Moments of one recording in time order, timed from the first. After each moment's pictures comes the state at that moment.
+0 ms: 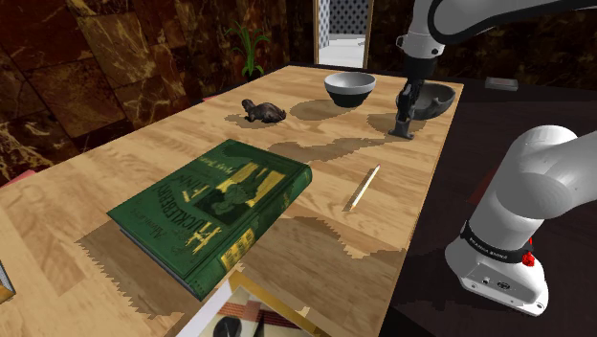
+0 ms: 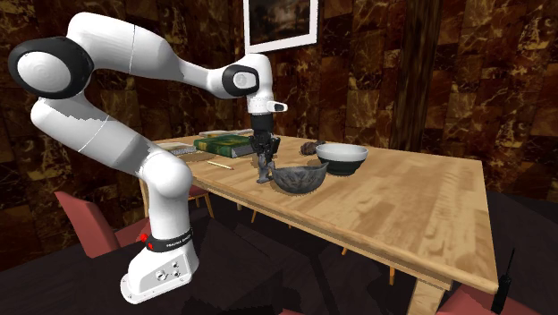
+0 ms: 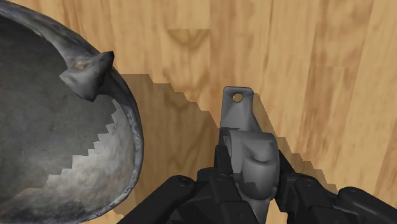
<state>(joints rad) -0.08 -0.85 -0.22 -2.65 -0.19 1.87 -0.22</state>
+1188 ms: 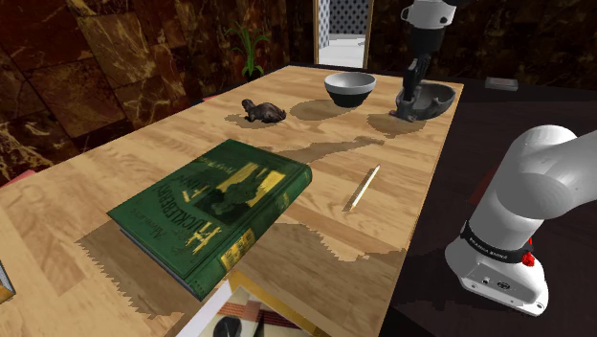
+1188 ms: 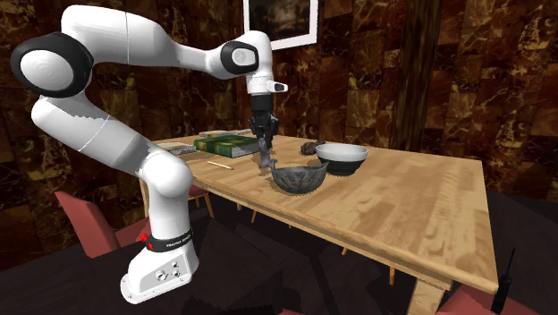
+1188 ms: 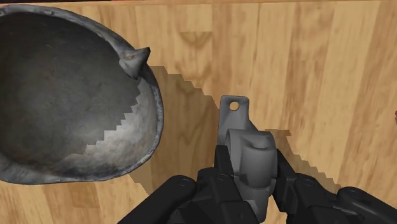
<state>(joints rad) -0.07 -0.84 -0.20 -2.49 -0.17 1.72 -0.23</state>
